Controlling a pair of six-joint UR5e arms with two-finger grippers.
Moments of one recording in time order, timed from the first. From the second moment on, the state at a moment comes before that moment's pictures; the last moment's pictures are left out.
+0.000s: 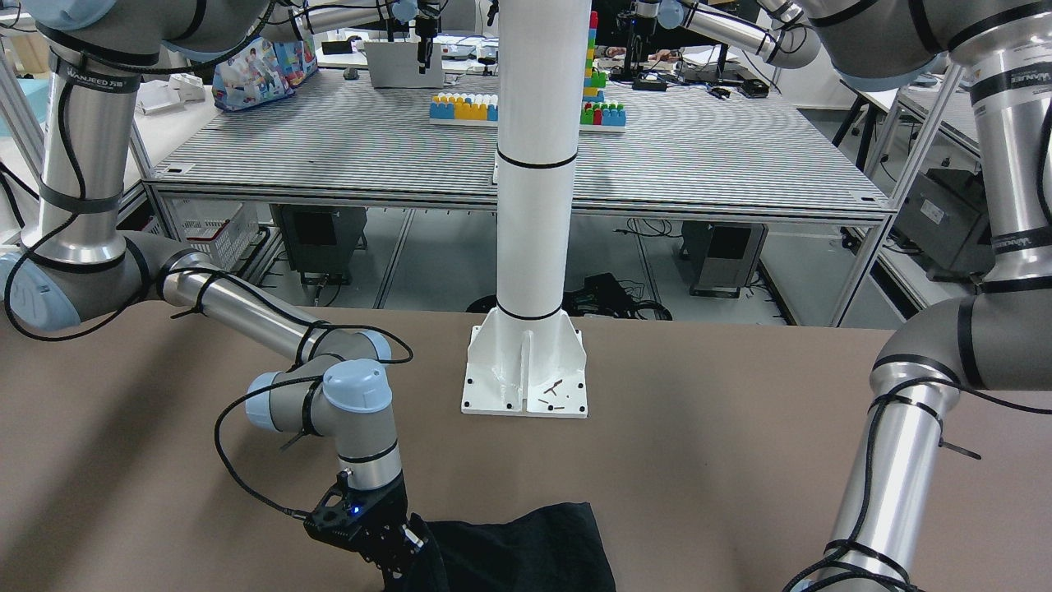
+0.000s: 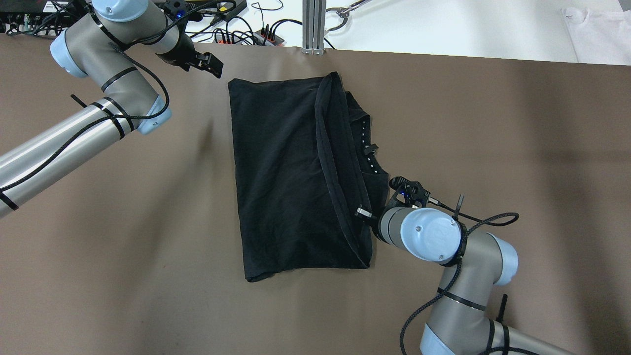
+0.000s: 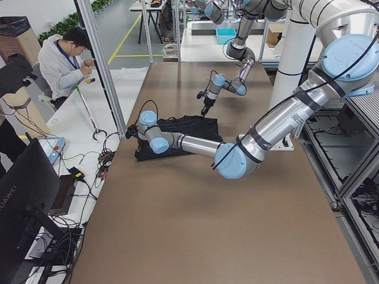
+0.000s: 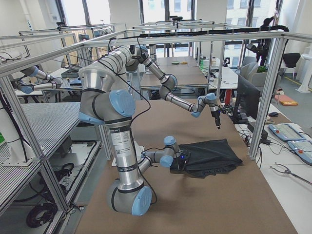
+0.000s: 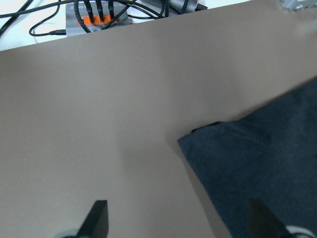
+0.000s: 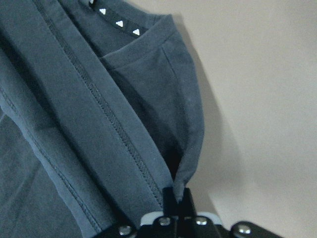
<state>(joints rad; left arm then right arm) -1.04 -2.47 -0.90 -2.29 -2.09 -0.71 0.48 -1.17 1.73 -1.15 1.57 1.70</state>
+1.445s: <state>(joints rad) -1.04 -2.46 -0.91 -2.29 -2.09 -0.71 0.36 -1.27 1.95 -1.18 1.44 1.72</state>
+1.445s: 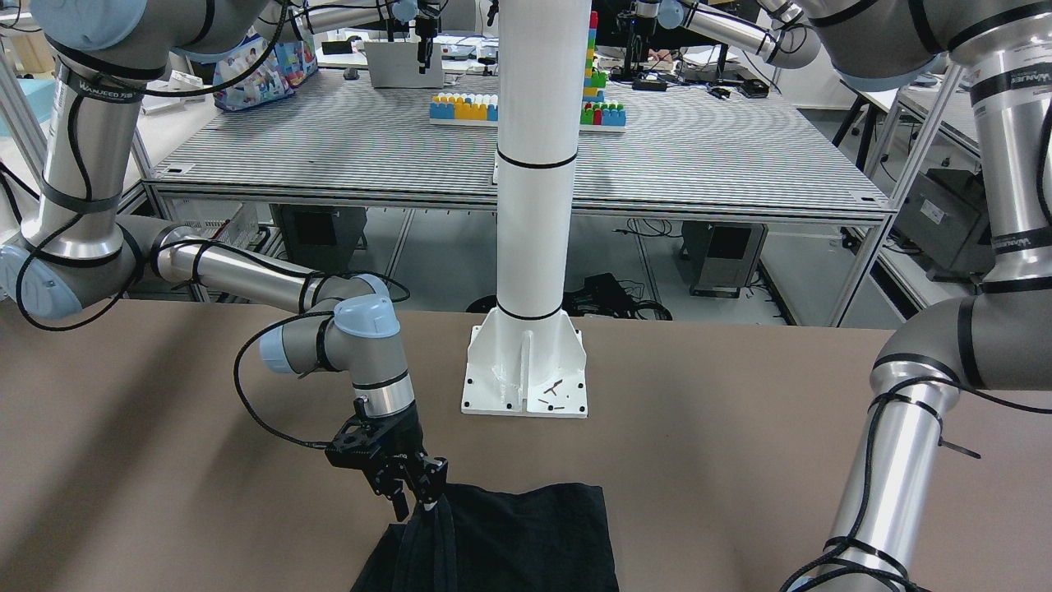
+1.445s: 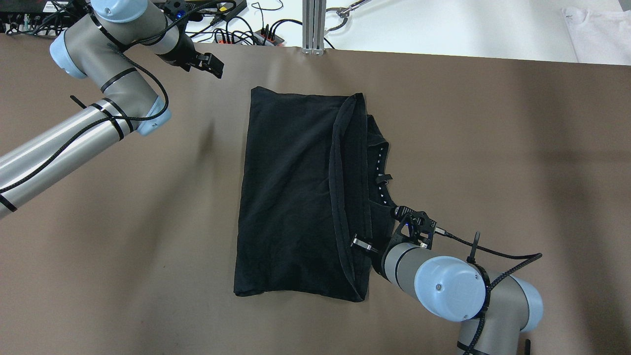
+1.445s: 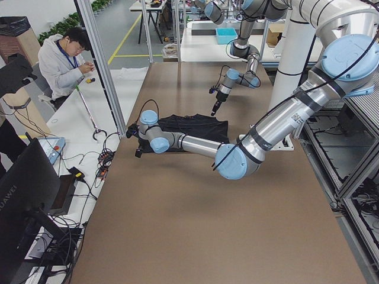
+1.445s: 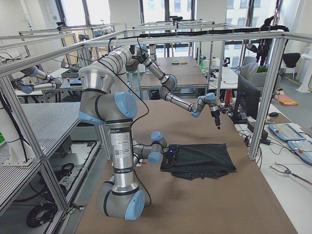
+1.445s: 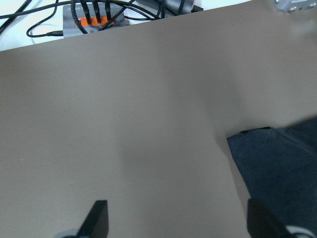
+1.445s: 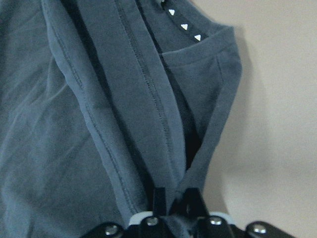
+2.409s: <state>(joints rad) -1.03 -2.41 -0.96 -2.30 -2.09 -0.71 0.26 -1.11 1.97 -1.65 1.39 1.32</state>
